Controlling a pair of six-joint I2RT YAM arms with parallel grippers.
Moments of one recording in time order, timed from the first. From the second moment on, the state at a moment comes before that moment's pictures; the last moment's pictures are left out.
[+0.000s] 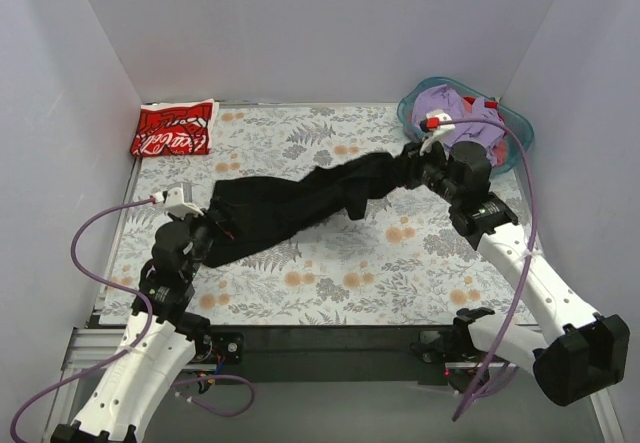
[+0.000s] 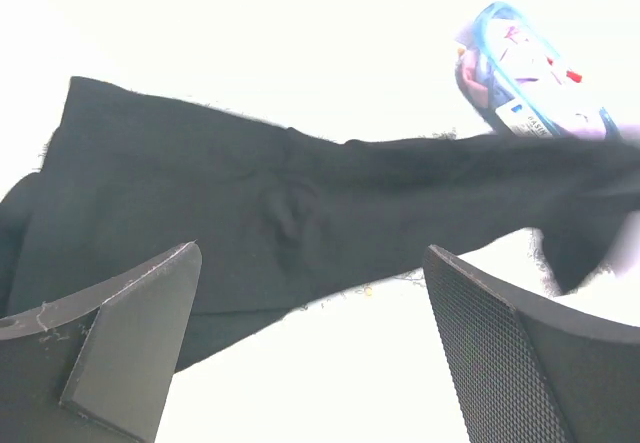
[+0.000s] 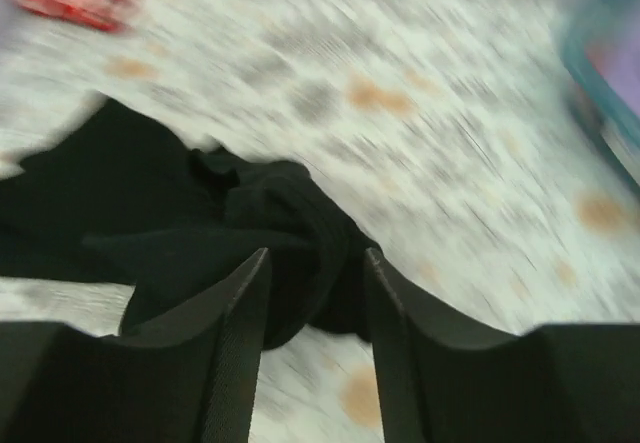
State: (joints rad) left arm -0.29 0.48 0.45 -0.16 -0.05 -0.55; right arm 0.42 1.06 0.95 -0.02 -0.29 0.13
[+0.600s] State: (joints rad) left arm -0.29 0.78 0.46 -0.31 -0.07 -0.71; right arm 0.40 1.27 0.88 -0.28 -0.23 0.16
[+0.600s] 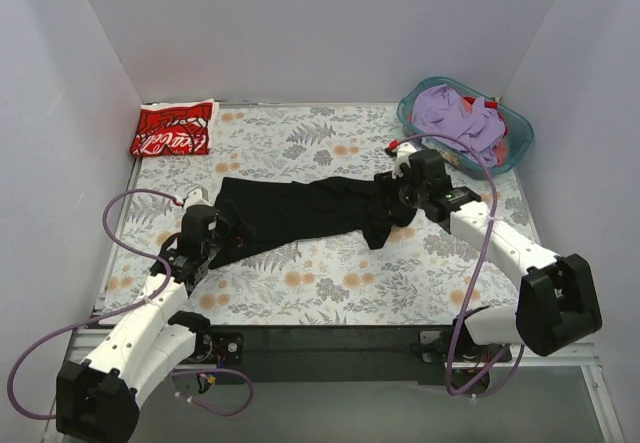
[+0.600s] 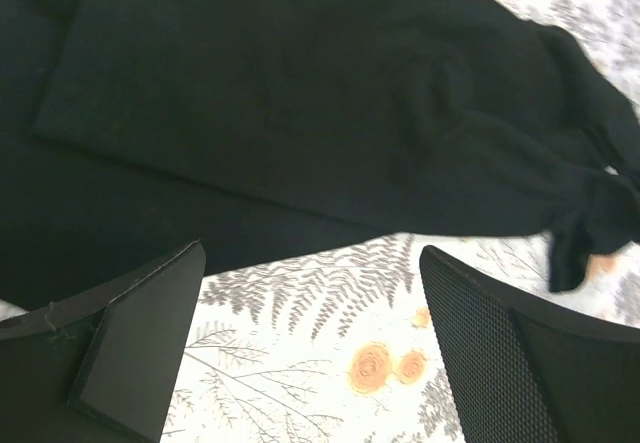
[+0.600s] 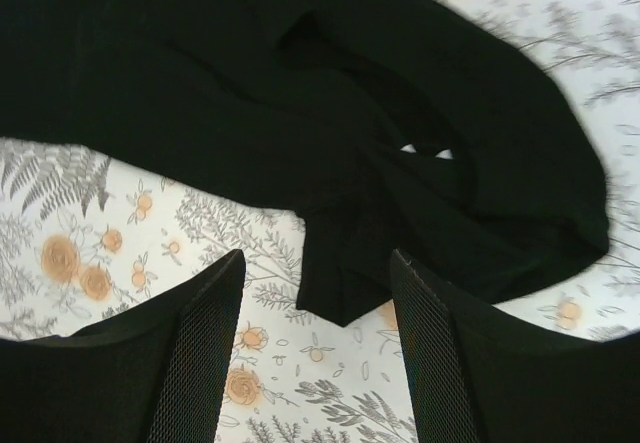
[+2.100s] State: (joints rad) left arm -0.01 1.25 0.54 -0.18 -0.16 -0.72; right arm 0.49 1.37 0.85 -0.30 -0.38 0.15
